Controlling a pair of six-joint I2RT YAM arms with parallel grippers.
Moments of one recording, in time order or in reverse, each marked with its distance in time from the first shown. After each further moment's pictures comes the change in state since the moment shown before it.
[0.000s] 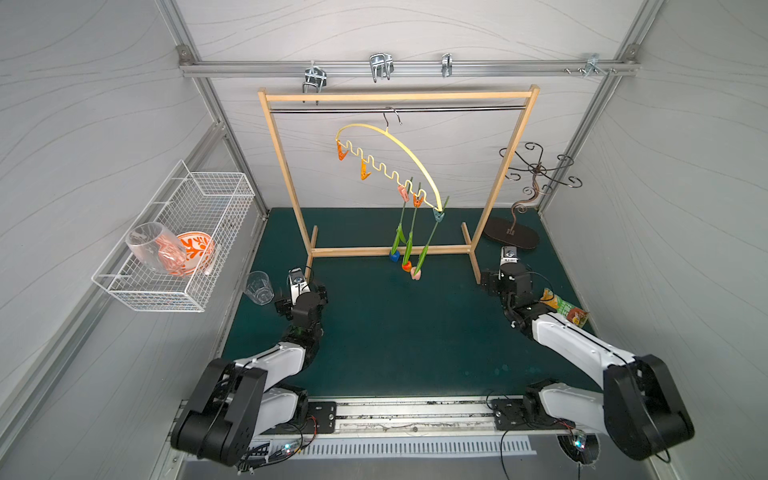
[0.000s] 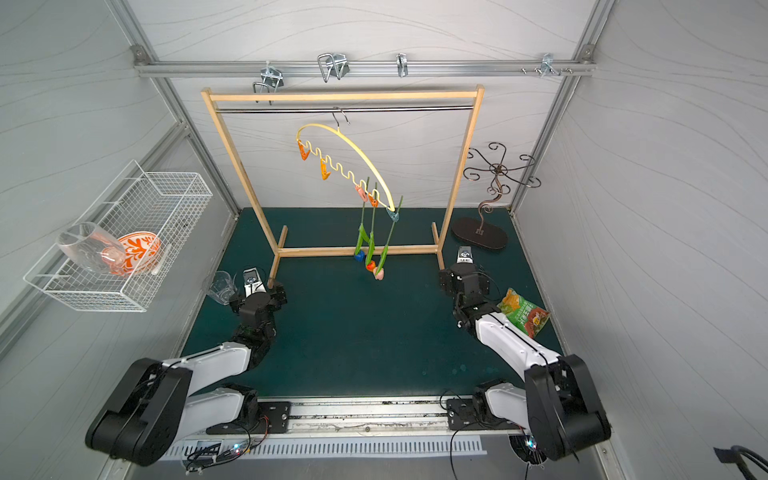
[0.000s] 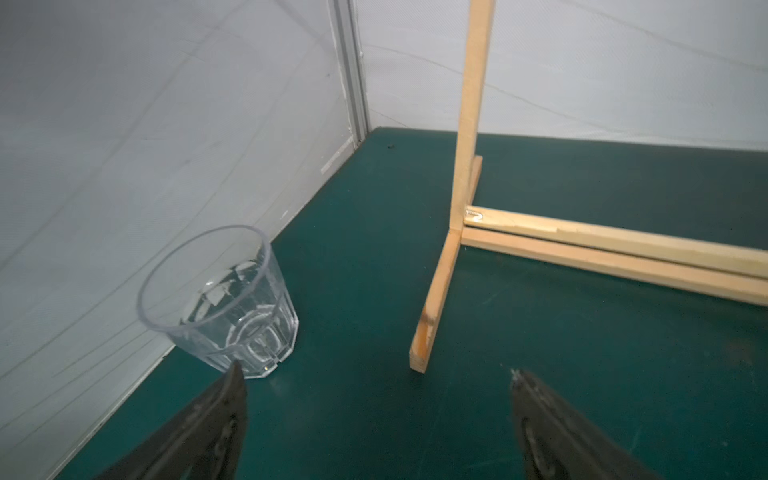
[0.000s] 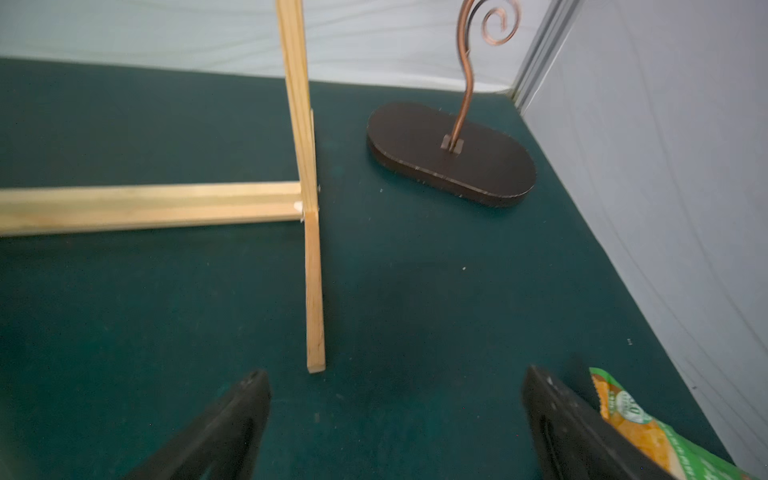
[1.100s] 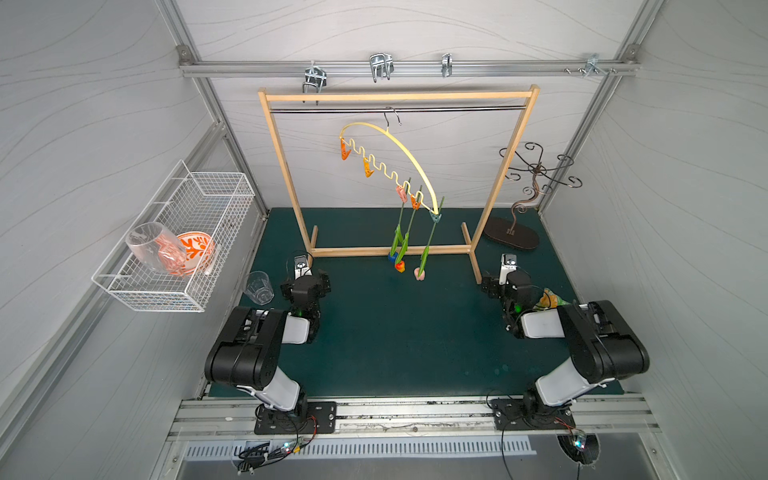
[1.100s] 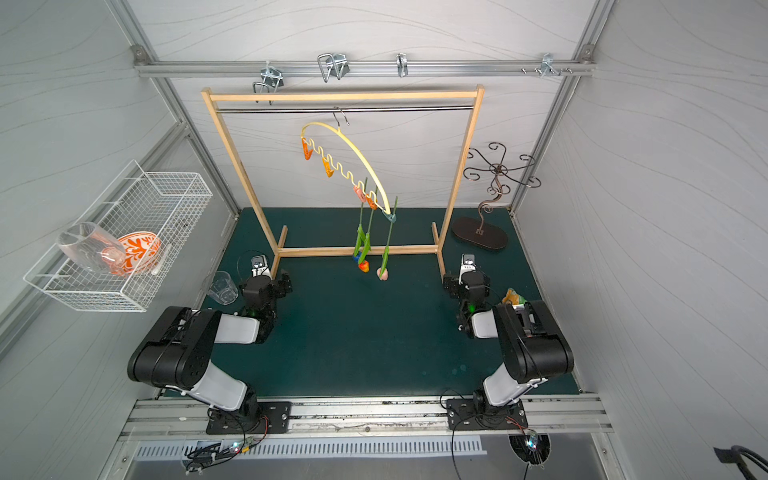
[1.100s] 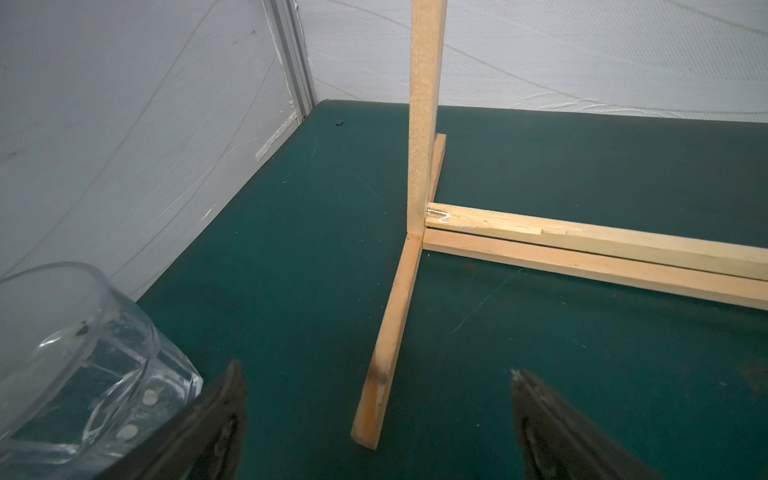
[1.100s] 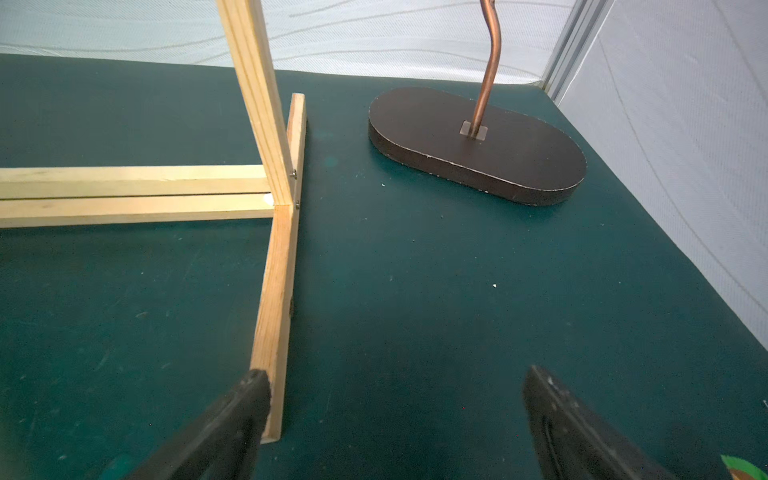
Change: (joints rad) left arm 0.137 0.315 0.169 0.108 0.232 -0.007; right arm -0.170 0.346 -0.136 0.628 -0.204 -0.067
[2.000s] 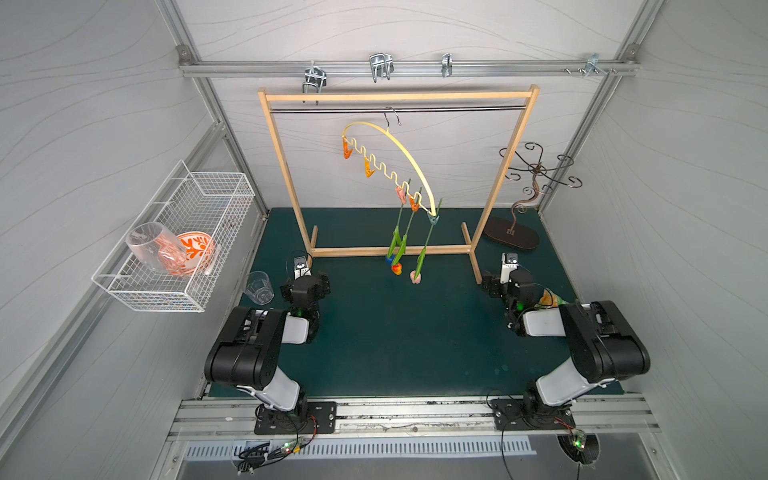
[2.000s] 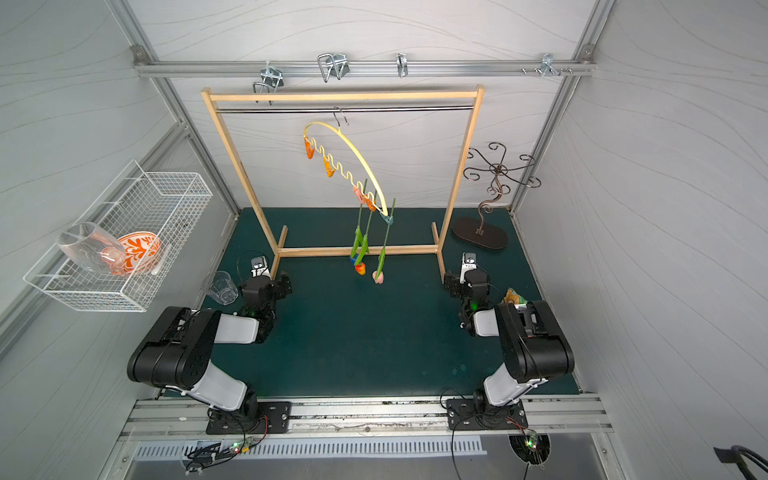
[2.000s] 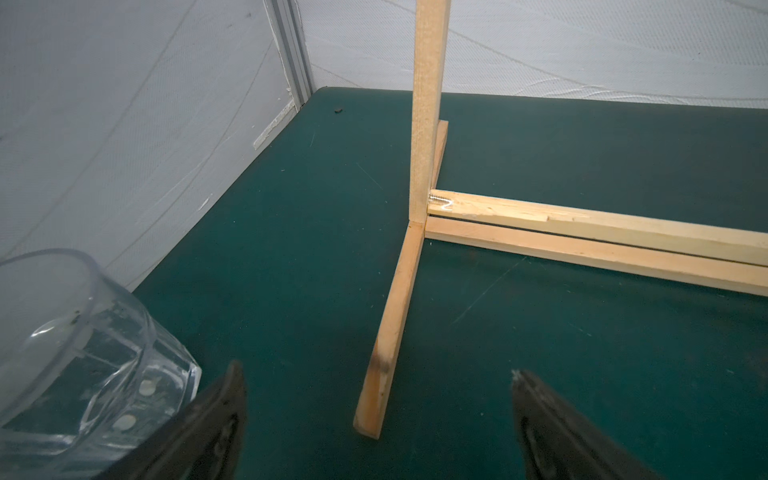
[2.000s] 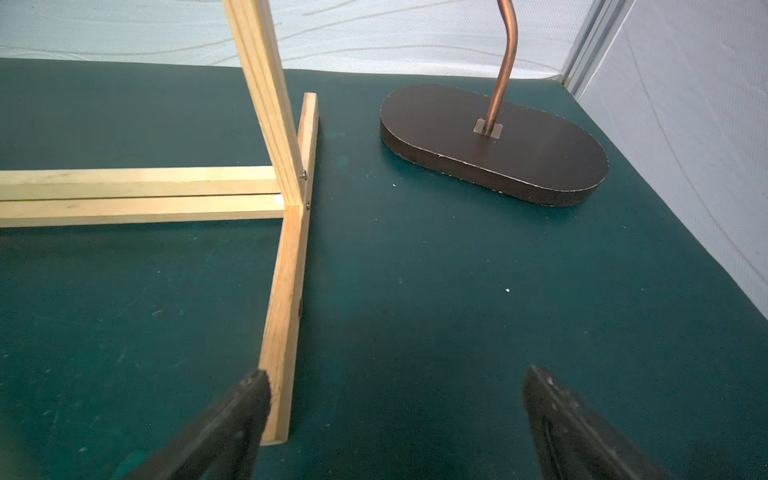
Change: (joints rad) left arm 0.009 0.000 0.000 -0.027 0.015 -0.008; right arm -0.029 0.000 0.016 -0.025 -0.071 0.002
